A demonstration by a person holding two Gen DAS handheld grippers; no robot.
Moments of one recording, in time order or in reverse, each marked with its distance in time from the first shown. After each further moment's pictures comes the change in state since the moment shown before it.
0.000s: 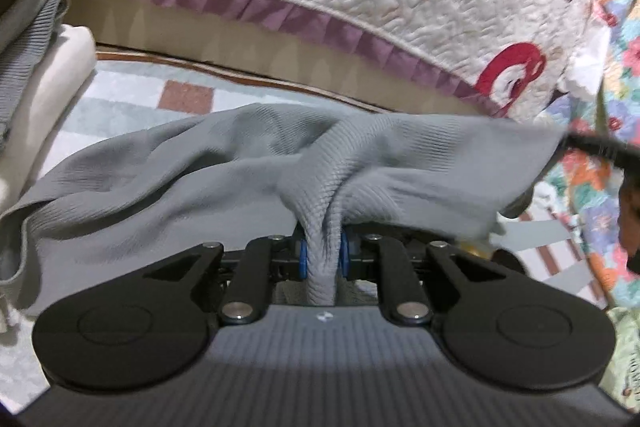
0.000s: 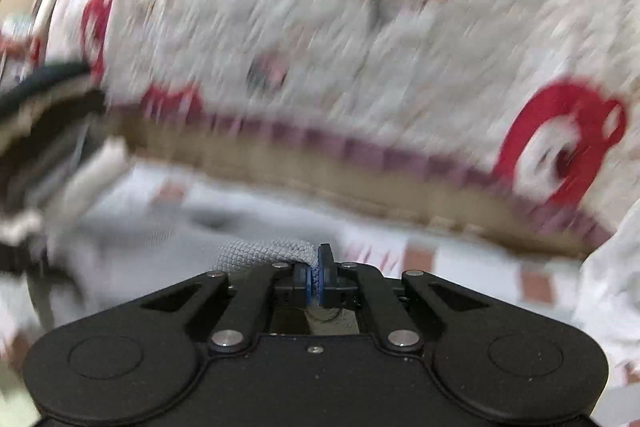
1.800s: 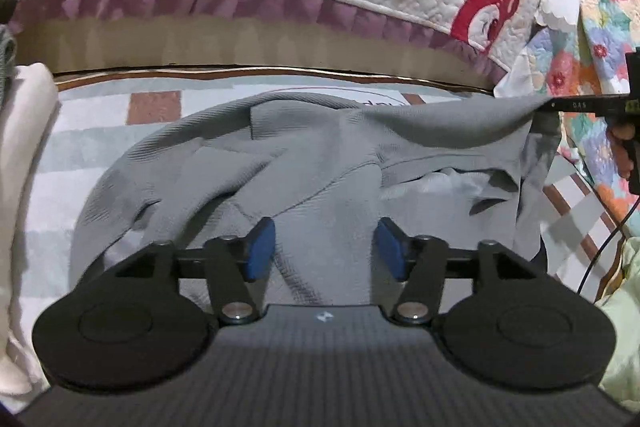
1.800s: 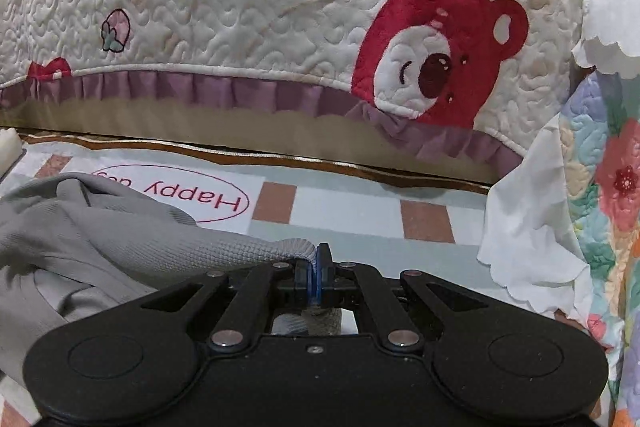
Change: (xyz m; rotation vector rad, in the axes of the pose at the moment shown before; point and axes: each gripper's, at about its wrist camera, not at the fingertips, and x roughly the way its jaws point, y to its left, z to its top) left arm 0.024 -0.017 0.005 0.185 0.100 0.003; right arm 0.027 -0.122 -0.057 0.122 0.201 -0.201
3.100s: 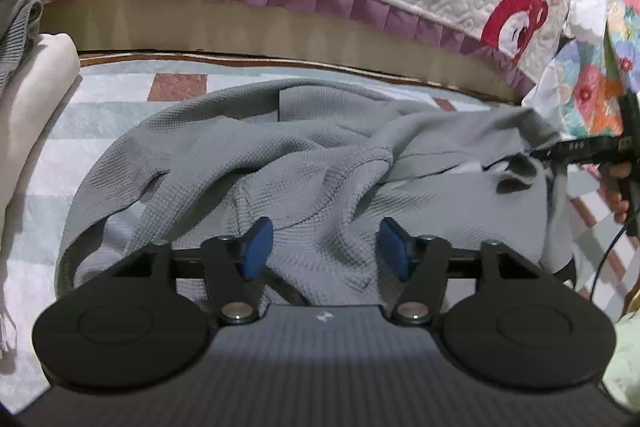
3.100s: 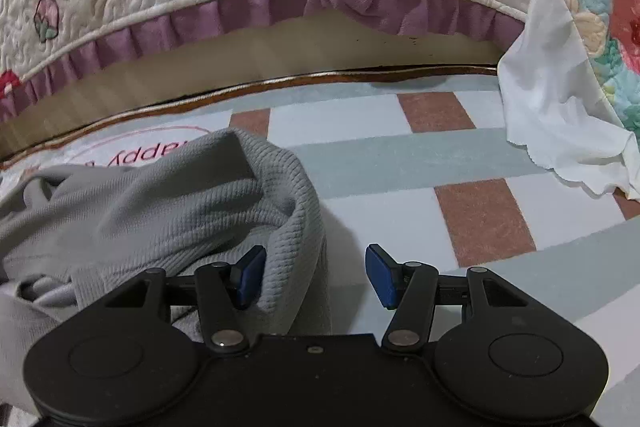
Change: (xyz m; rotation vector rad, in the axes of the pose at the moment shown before) left arm 0.015 0.014 -0.029 -0.040 -0.051 0.082; right arm 0.072 -0.022 -0.050 0.266 0.132 0.030
